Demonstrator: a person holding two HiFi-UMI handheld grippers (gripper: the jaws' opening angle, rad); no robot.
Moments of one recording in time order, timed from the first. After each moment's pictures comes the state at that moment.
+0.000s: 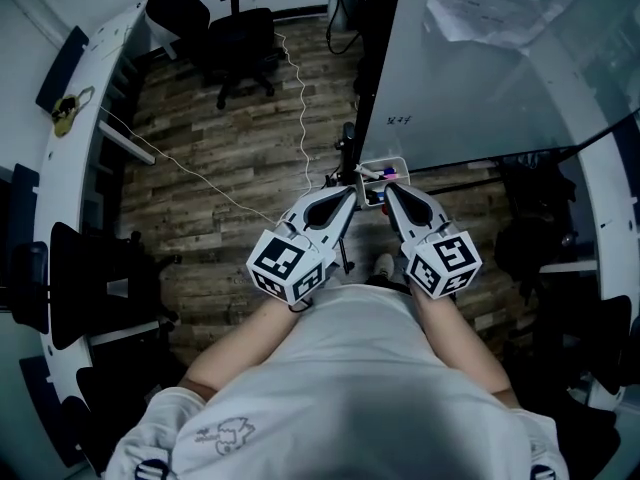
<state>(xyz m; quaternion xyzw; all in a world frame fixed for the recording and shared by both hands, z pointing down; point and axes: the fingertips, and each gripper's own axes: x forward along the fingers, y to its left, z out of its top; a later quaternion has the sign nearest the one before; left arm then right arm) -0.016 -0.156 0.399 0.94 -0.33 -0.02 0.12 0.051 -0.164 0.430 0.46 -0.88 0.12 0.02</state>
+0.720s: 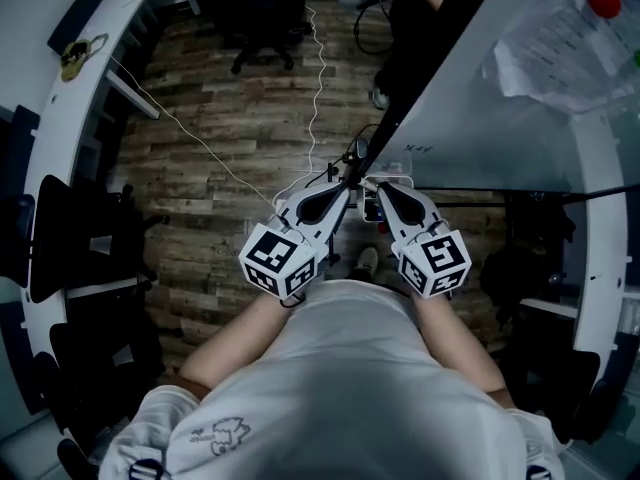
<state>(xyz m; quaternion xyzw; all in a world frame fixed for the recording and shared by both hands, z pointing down) -0.028 -0.212 0.426 0.90 -0.41 -0.02 0.17 0.036 -0.225 0.457 0.38 -0.91 0.10 0.11</state>
